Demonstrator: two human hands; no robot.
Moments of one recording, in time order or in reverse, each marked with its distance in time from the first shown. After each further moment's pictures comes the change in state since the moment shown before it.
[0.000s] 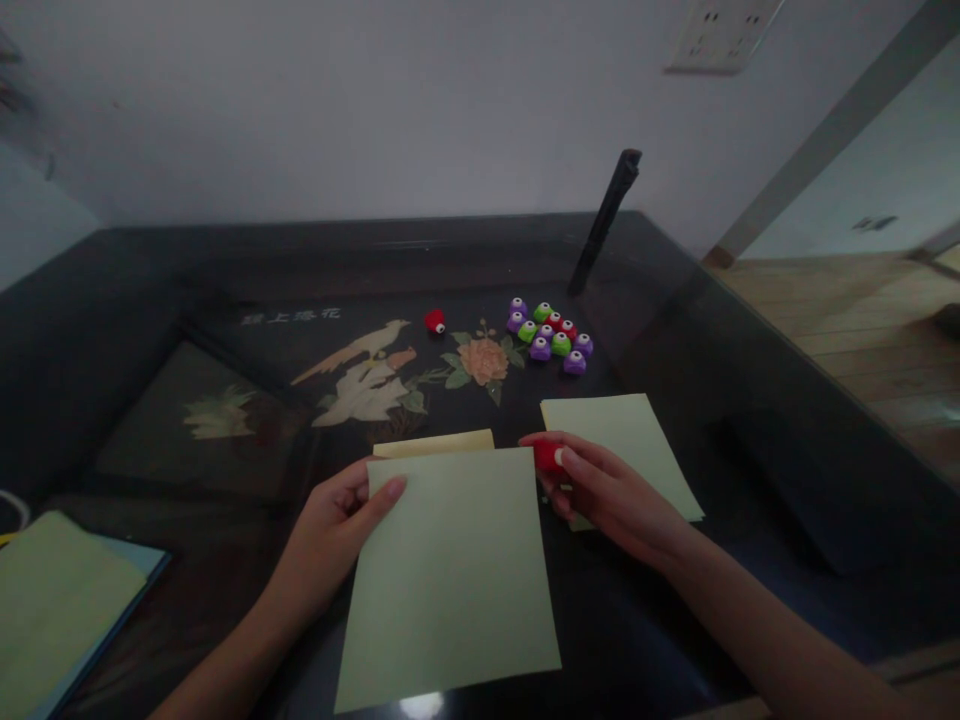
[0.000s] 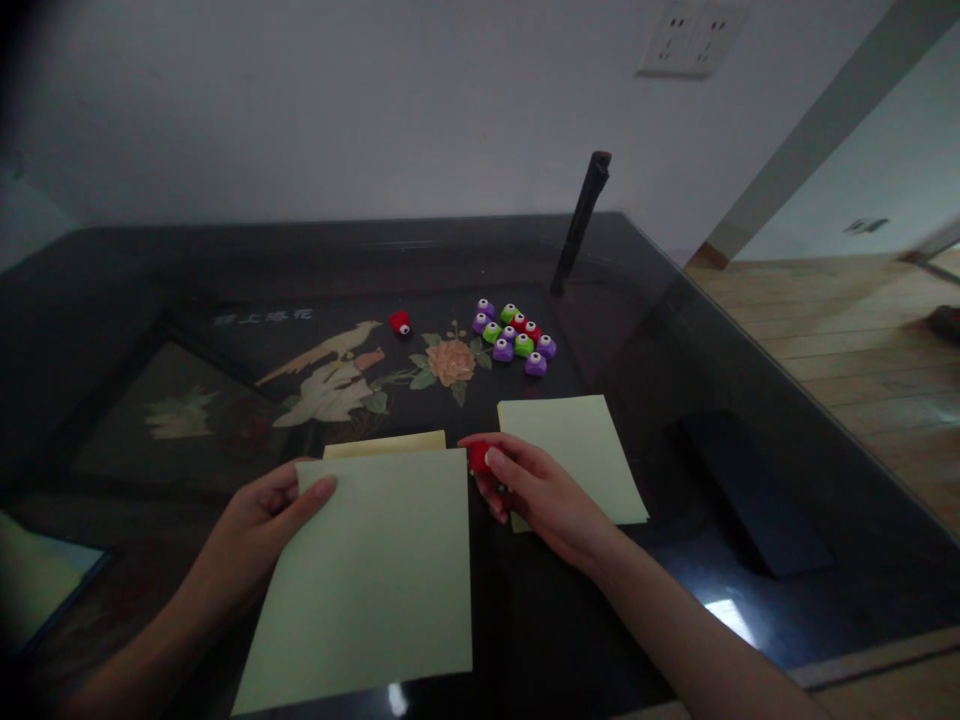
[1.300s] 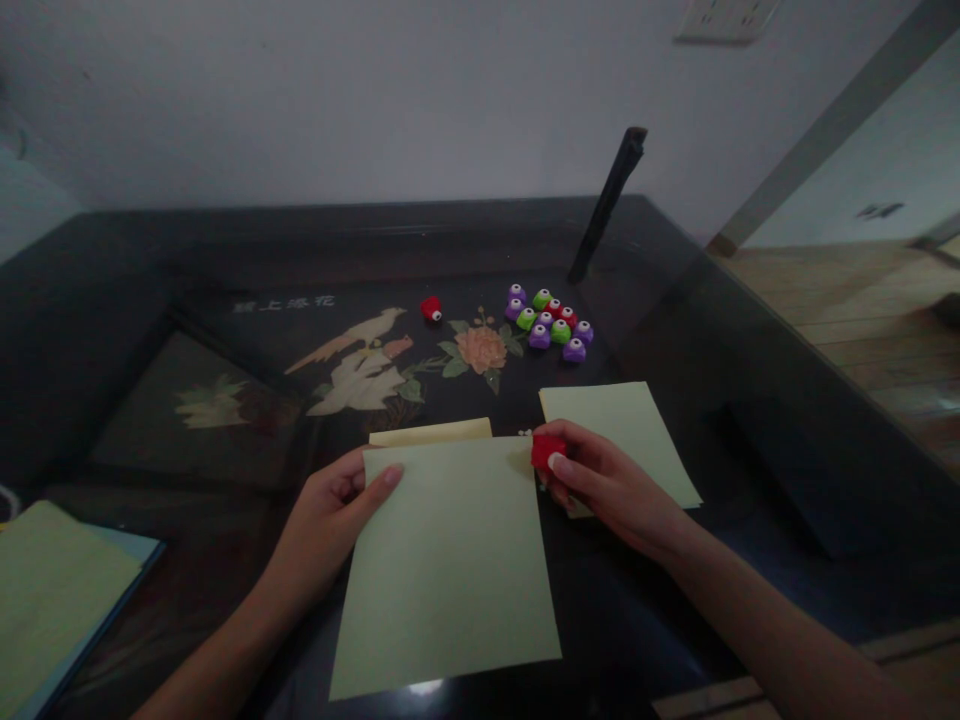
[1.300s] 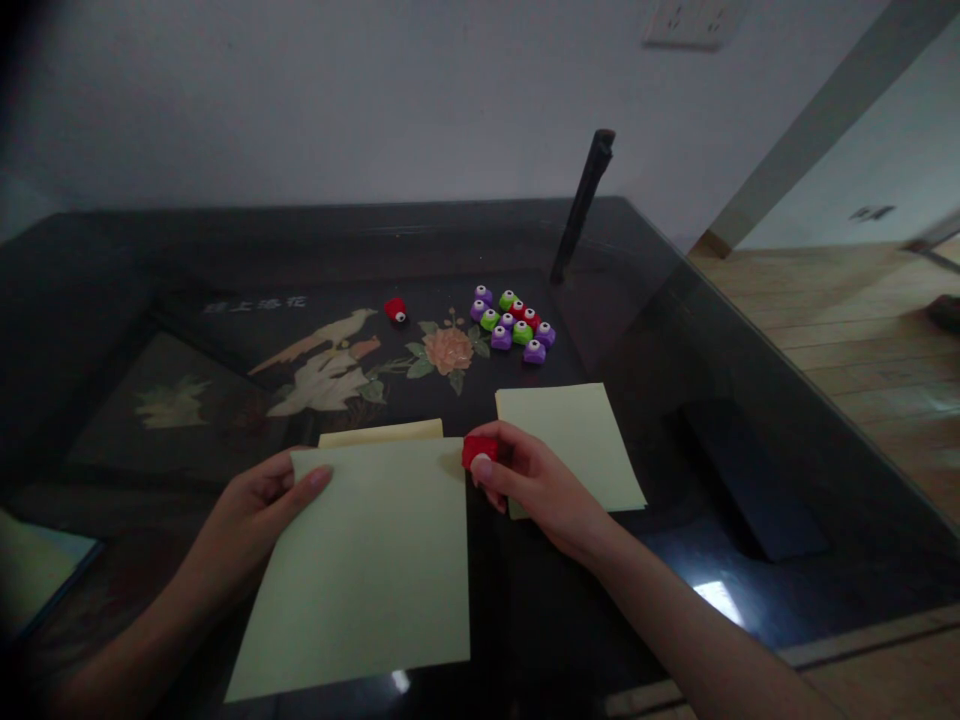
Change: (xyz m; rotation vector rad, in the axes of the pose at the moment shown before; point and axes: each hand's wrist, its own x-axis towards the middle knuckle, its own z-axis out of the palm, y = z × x) left_hand 0.002 -0.005 -0.002 0.011 -0.016 0.053; right_hand -0.002 -0.002 0.004 -0.166 -0.008 -0.081
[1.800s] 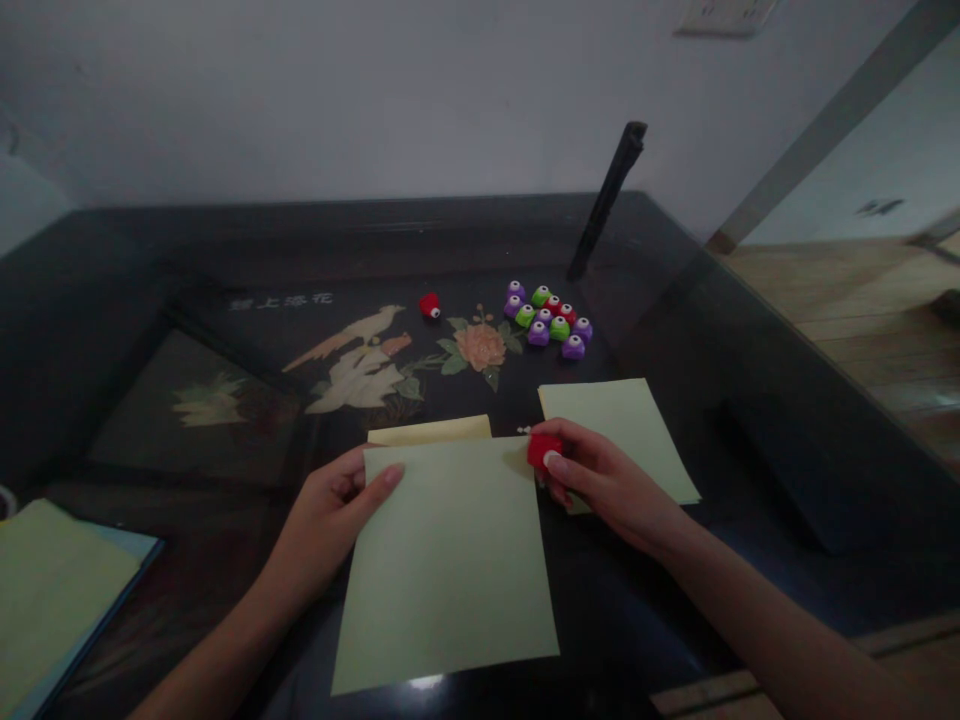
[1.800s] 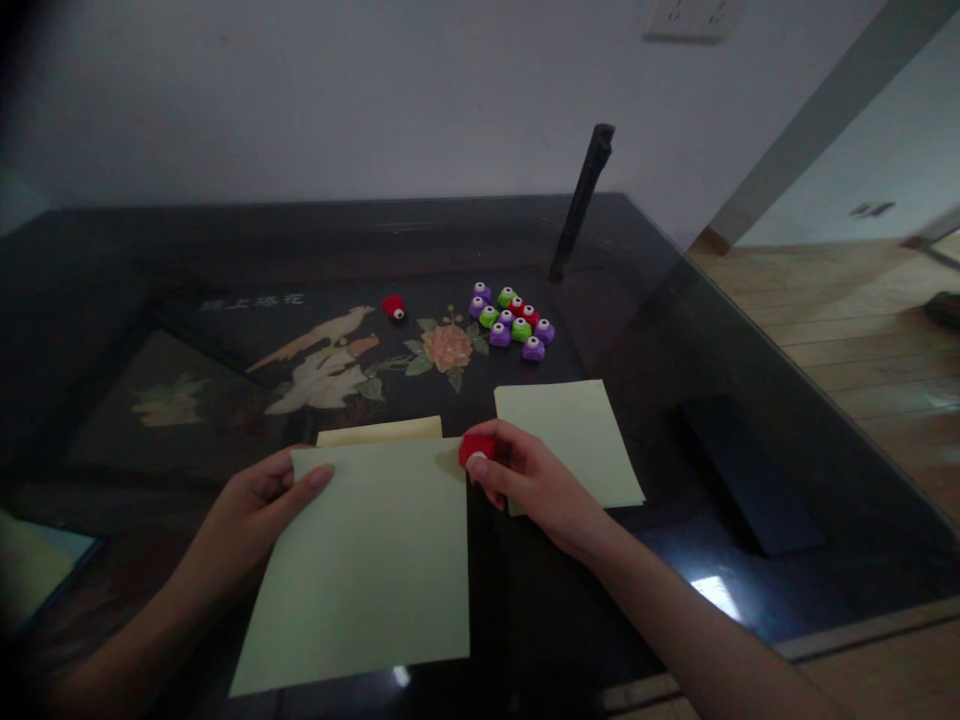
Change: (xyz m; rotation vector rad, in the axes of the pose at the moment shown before) left_hand 0.001 -0.001 0.000 0.033 0.029 -0.027; right_hand 0.000 0.000 0.001 -0.068 -0.004 -0.018
